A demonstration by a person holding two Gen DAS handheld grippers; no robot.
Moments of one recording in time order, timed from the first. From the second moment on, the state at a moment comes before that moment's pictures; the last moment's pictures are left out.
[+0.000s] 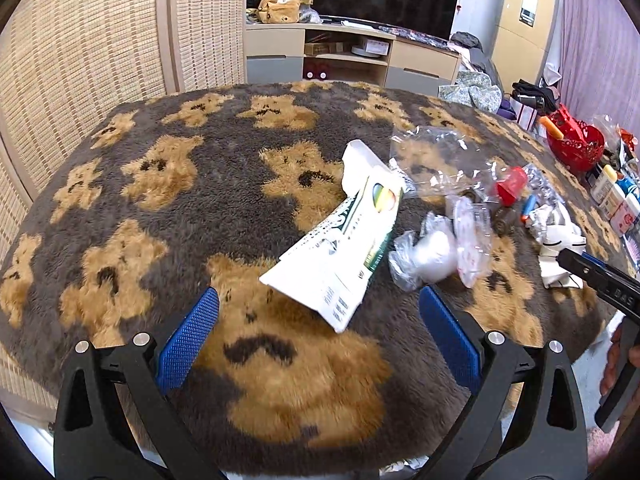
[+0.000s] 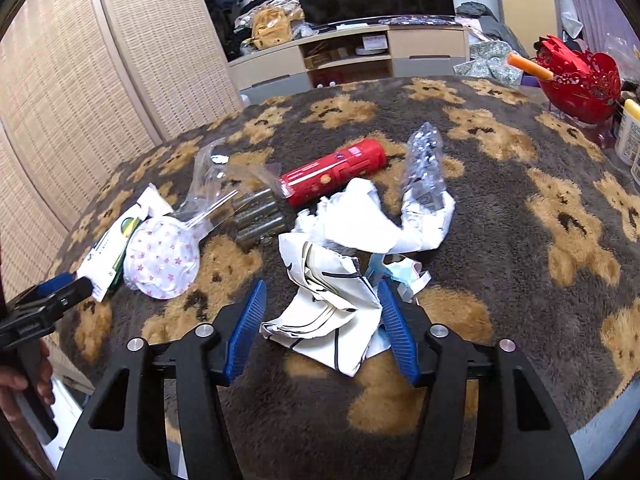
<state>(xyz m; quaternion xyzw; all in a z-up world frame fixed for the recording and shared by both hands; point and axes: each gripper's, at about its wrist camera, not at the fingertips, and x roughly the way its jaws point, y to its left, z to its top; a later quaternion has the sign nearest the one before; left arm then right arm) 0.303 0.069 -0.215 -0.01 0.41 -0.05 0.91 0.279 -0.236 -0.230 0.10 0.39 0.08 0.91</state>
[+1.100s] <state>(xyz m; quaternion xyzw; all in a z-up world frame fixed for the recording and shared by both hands) 0.314 0.046 -0.228 0.00 0.41 -0.13 0.90 0.270 -0.212 -0.222 0.10 0.39 0.11 0.91</state>
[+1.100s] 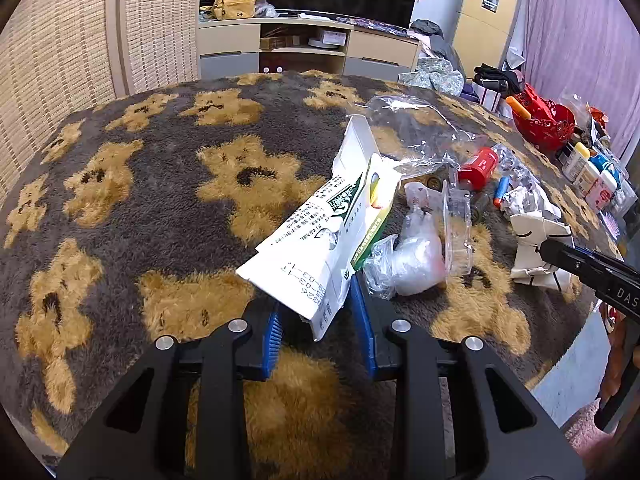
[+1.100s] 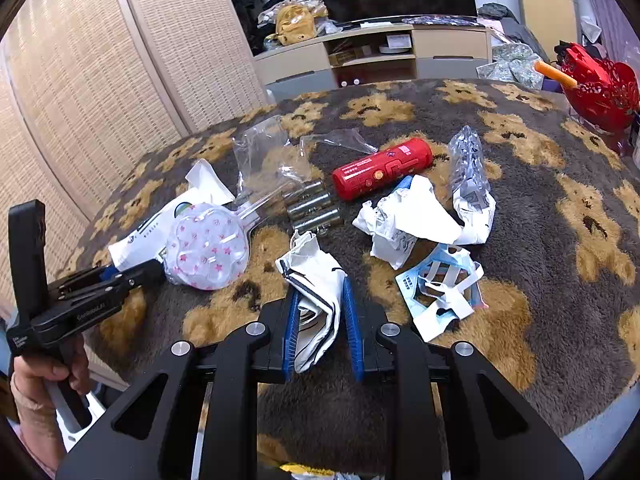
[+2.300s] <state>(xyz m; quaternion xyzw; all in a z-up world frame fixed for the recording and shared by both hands) 0.093 0.028 -0.166 -0.02 0.39 -0.11 0.91 0.087 -0.208 -0.160 0.07 0.36 0.14 0.92</state>
